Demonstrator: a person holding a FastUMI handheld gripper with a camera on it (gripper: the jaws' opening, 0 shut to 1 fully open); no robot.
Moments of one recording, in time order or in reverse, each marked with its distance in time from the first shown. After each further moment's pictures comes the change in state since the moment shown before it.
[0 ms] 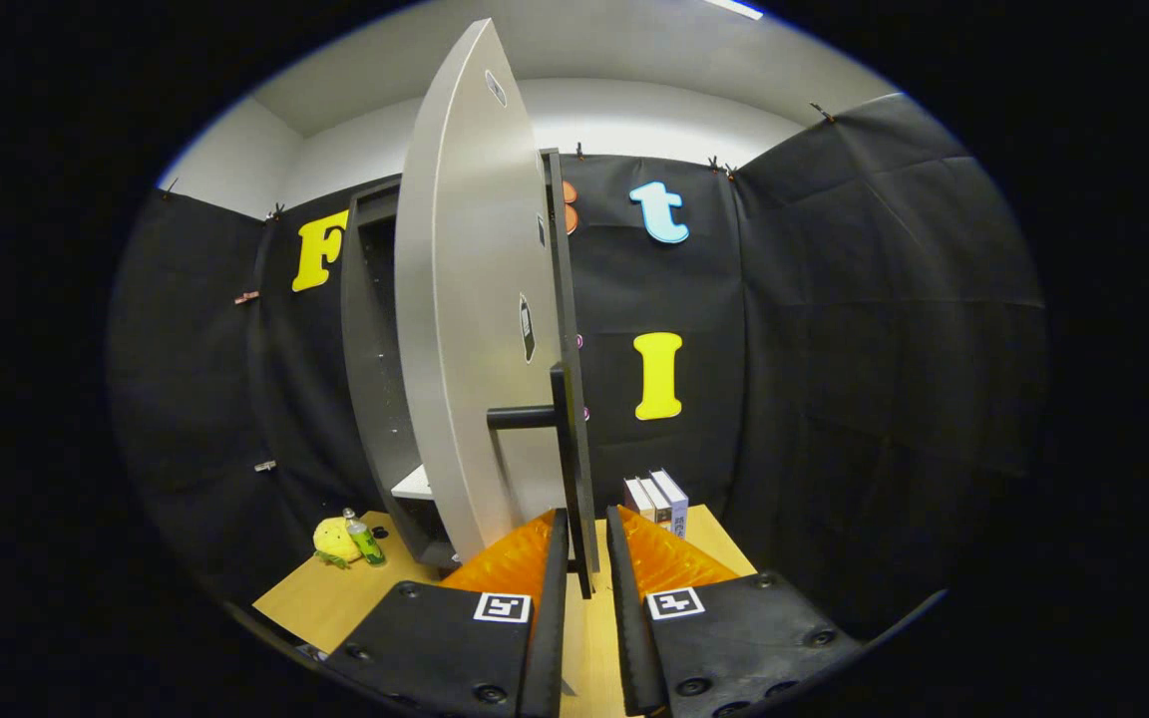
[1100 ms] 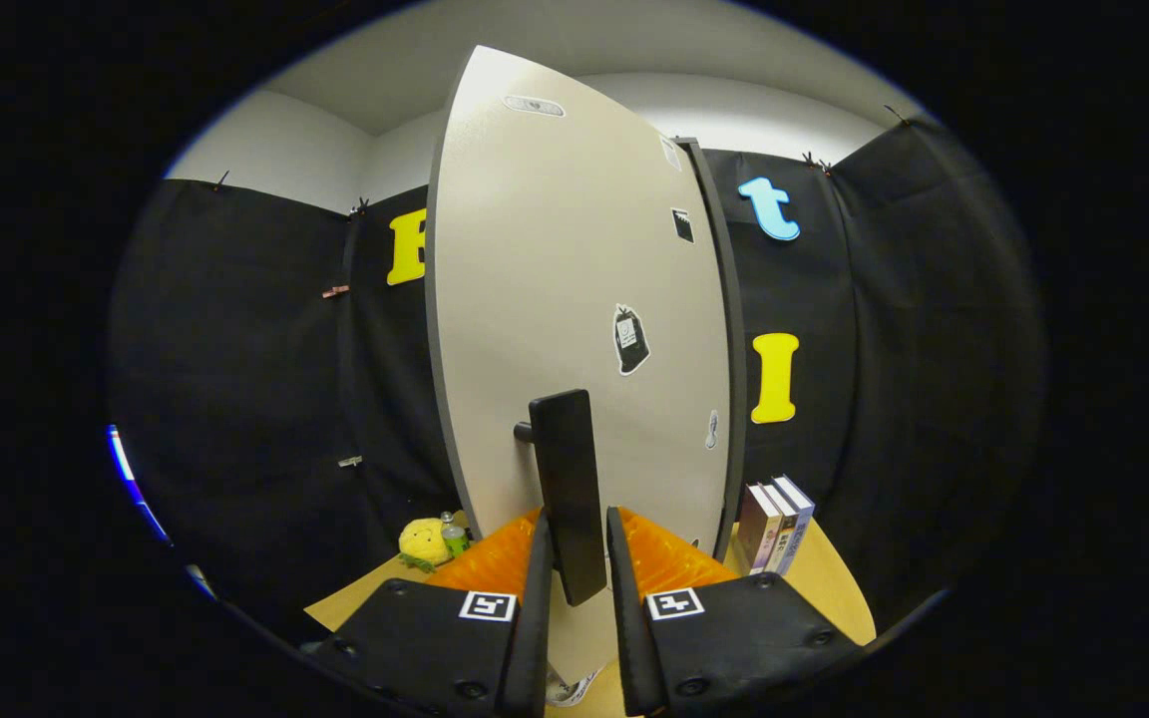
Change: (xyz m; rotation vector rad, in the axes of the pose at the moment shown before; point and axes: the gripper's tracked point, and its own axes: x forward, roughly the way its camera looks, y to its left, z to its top) arm 0.010 0.119 -0.005 -0.001 0.050 0.264
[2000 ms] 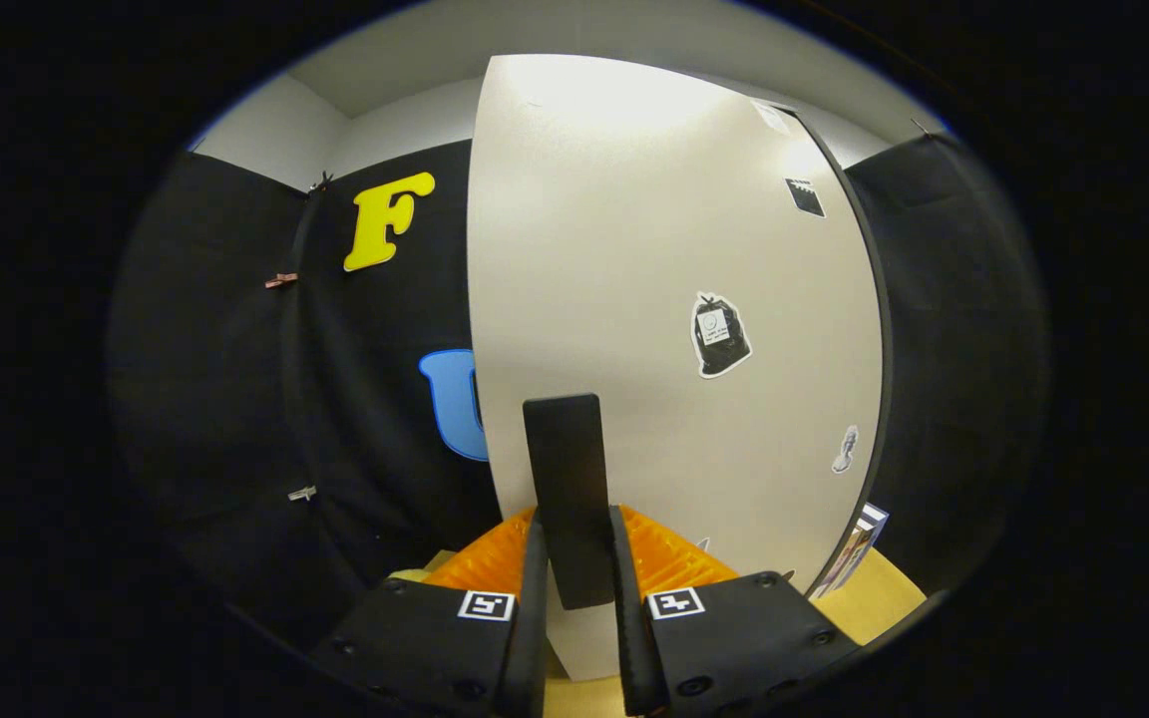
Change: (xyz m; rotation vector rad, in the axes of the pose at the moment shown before) arm 0.152 0.104 -0.009 0.012 -0.011 -0.112
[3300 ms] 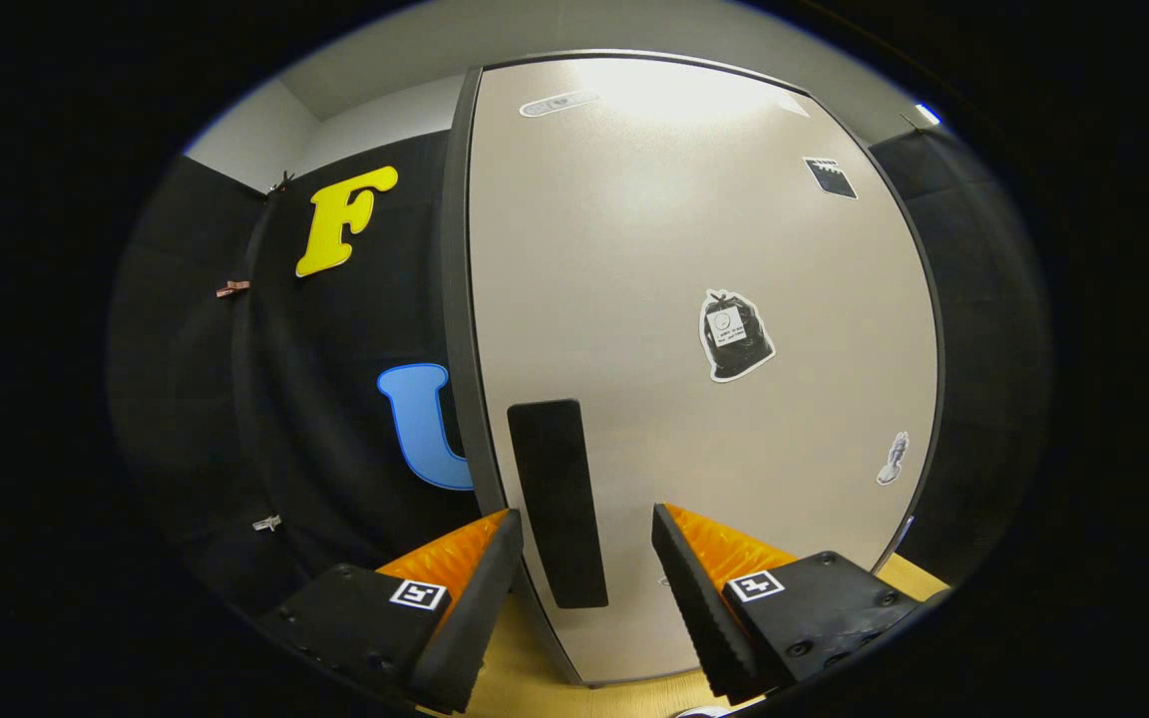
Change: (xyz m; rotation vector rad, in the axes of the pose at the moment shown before) arm 0.101 0.002 -0.004 0.020 -0.049 -0.132
